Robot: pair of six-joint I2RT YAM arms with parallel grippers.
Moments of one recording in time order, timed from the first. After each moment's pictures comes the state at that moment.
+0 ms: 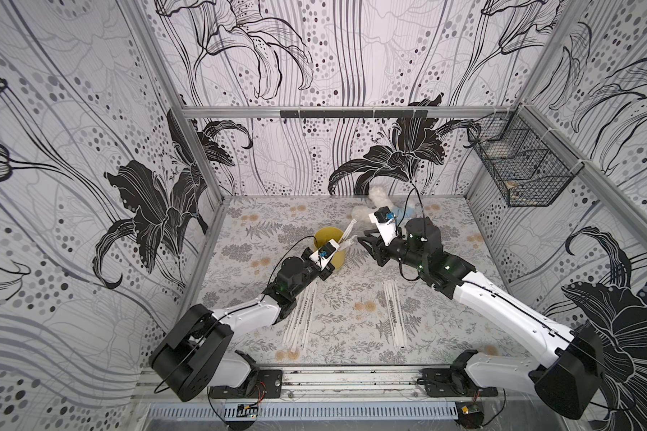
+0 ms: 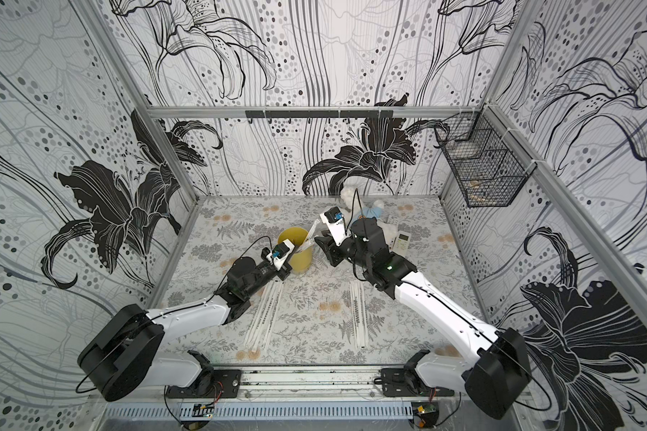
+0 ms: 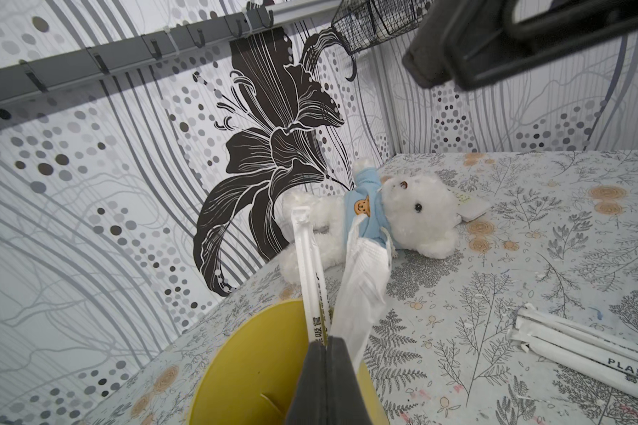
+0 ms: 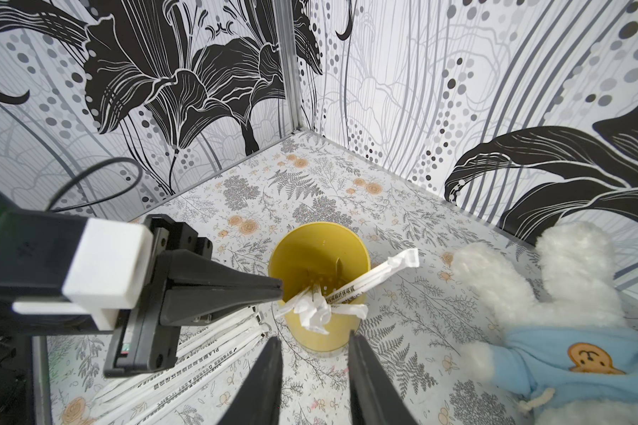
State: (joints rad) left arm -0.60 1.36 0.52 0.80 0.04 0.32; right arm 0.65 1.23 1.04 -0.11 -0.19 -0.01
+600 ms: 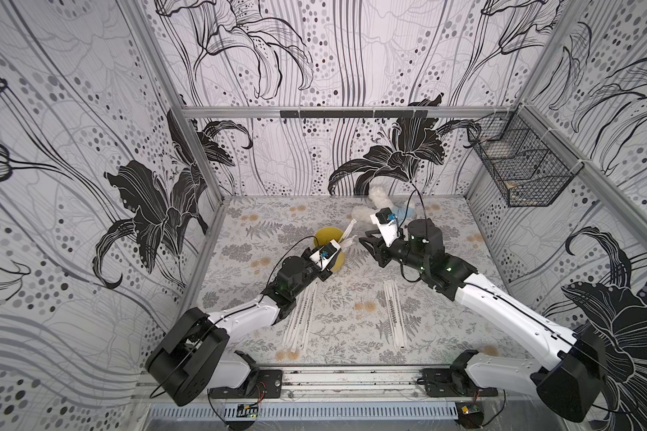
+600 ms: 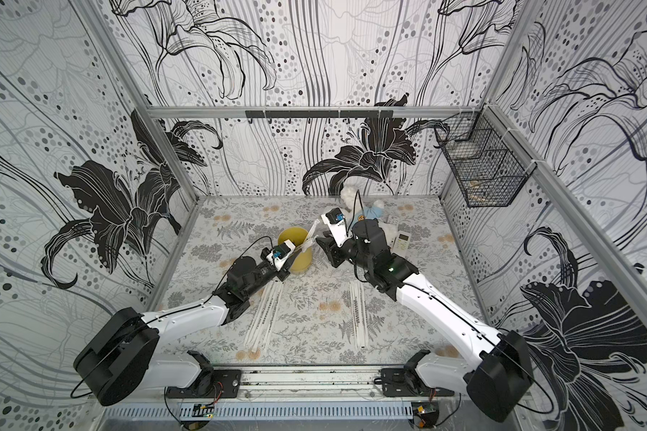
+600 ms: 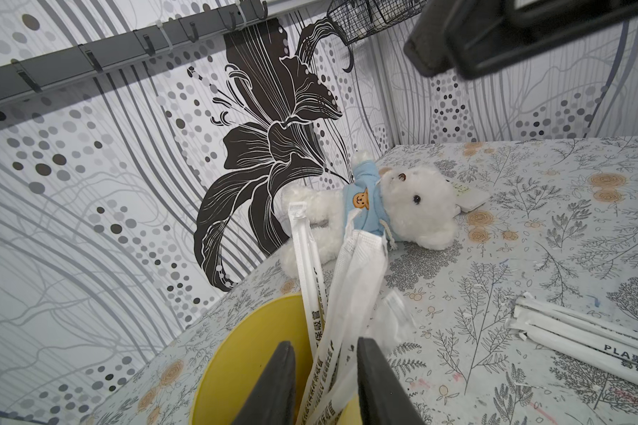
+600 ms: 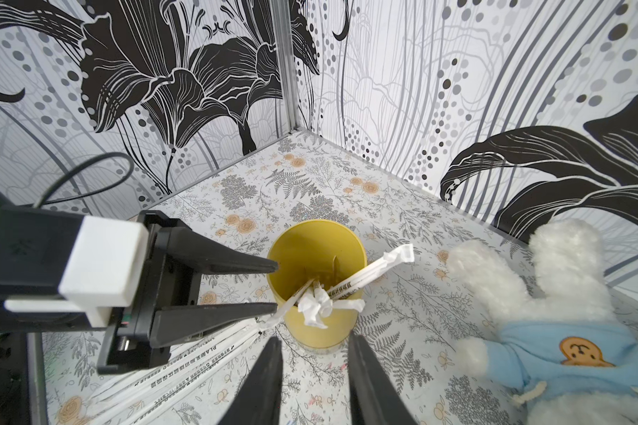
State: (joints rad) left arm -0.61 1.33 0.52 0.75 0.02 0.35; right arm 0.65 1.21 1.03 -0.11 -0.18 -0.01
